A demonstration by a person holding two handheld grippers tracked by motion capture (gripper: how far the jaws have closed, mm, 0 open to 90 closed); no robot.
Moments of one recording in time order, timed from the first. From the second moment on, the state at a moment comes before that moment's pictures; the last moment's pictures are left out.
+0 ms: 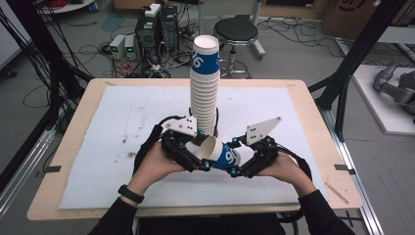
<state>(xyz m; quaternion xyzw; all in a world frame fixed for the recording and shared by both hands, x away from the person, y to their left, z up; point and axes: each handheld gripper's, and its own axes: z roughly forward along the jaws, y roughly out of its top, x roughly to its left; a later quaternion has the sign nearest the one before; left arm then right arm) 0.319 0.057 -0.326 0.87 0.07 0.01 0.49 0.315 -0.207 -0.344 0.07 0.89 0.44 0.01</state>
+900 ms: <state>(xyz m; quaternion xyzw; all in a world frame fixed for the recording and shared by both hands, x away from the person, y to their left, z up) 0.324 0.077 -0.328 0.78 0.12 -0.02 0.61 0.322 -0.229 -0.335 0.10 0.84 0.53 -0.01</state>
